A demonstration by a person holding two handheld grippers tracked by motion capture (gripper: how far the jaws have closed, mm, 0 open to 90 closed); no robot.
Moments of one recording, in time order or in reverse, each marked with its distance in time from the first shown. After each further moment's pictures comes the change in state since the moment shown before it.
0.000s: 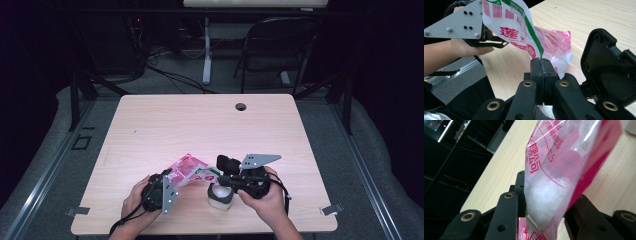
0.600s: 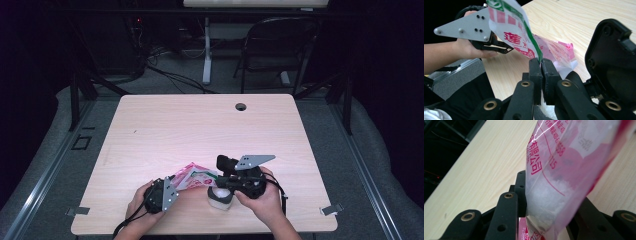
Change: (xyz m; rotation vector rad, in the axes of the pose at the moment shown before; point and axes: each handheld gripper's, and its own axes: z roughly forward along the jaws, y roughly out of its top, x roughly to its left) left arm -0.012 -0.018 0.019 0.025 -0.132 -0.095; right arm -0.002 -0.004 0.012 0.039 0.008 0.001
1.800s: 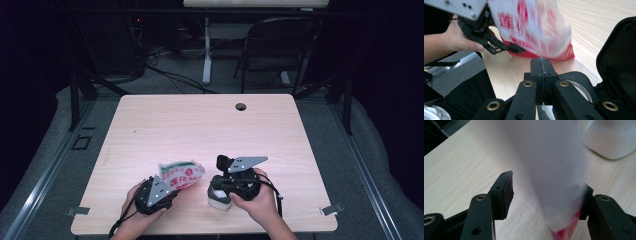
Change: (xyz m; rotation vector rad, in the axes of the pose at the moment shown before) left arm 0.016 -0.005 -0.021 -0.087 -0.161 -0.202; right arm 0.007 0.001 0.012 0.025 0.006 -0.028
